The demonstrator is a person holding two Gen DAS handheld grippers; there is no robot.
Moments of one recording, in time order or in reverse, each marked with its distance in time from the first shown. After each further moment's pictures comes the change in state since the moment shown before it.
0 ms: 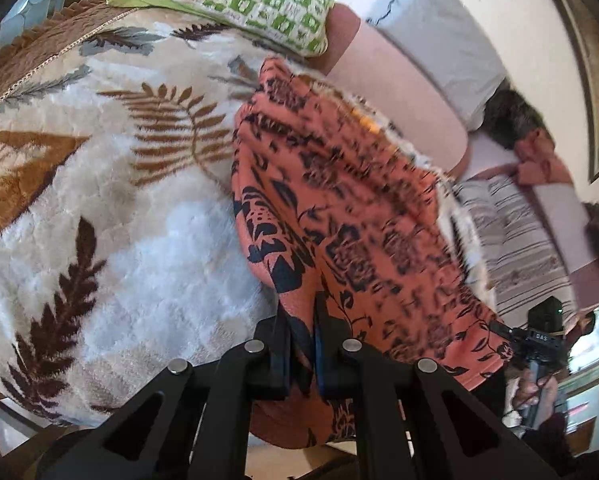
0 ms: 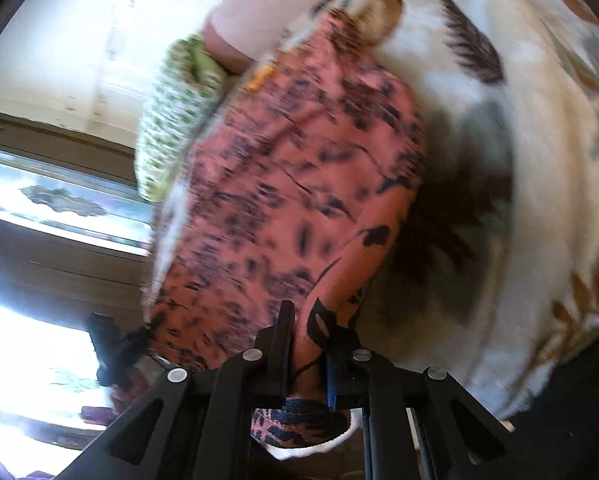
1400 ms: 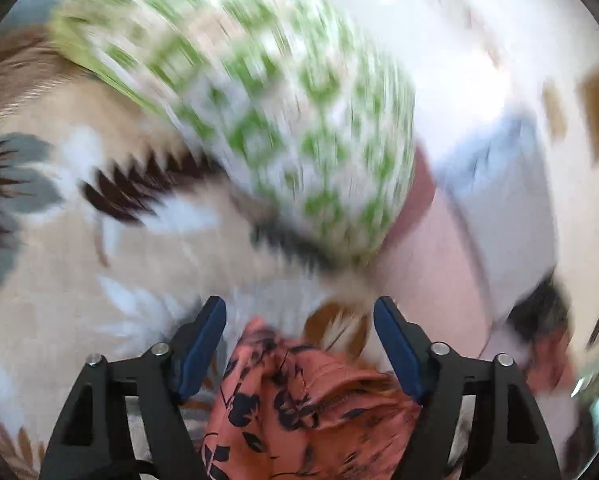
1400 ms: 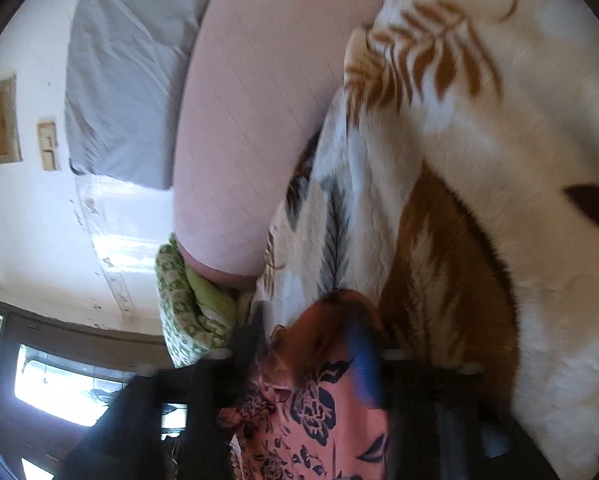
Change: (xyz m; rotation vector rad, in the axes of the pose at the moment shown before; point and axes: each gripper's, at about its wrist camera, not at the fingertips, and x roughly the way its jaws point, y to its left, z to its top) left arm 0.111 0.049 0.287 -0.378 -0.375 -0.047; right arm 0.103 -0.092 0.338 0.378 -0.384 0.217
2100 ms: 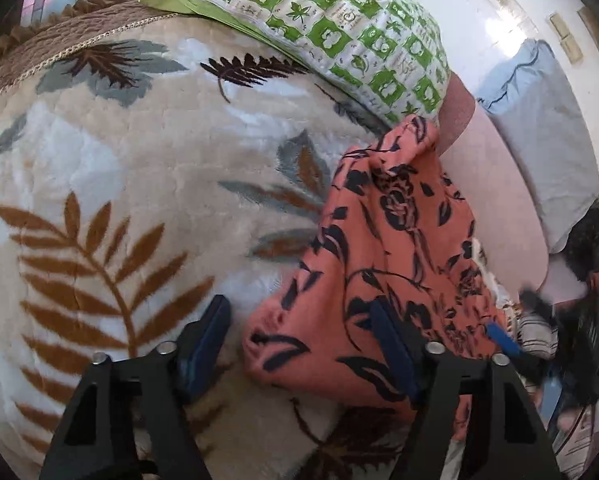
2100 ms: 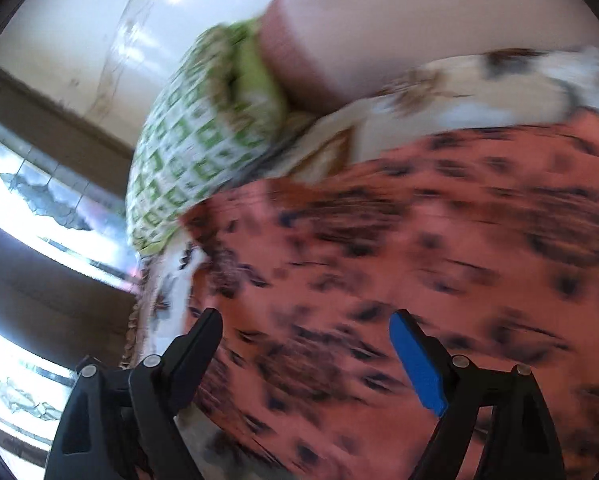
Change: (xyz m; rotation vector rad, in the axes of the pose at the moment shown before) left arm -0.044 0.039 -0.129 0.167 0.140 0.267; right arm 0.132 0.152 -0.219 -0.609 0.386 -0.192
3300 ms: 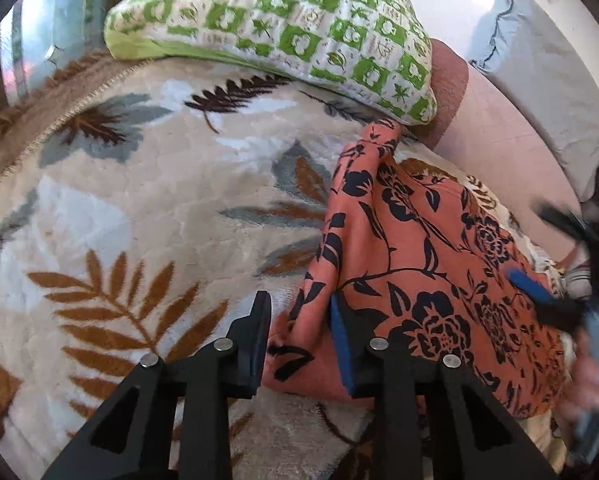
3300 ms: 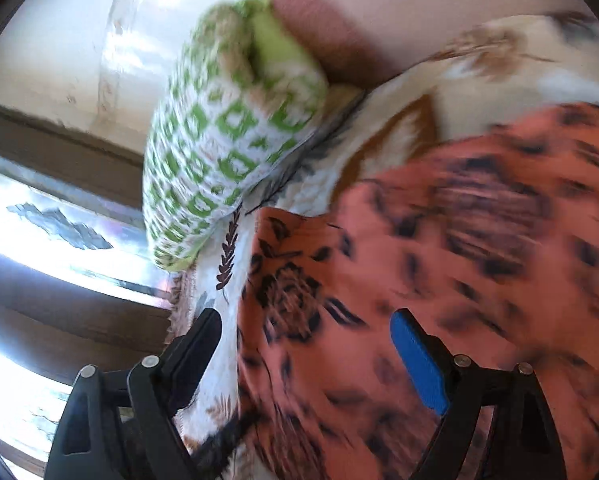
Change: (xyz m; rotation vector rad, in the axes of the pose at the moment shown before) left arm -0.011 -0.025 0.003 0.185 -0.038 0.164; right arm 0.044 0.029 0.008 0.125 0.019 0.100
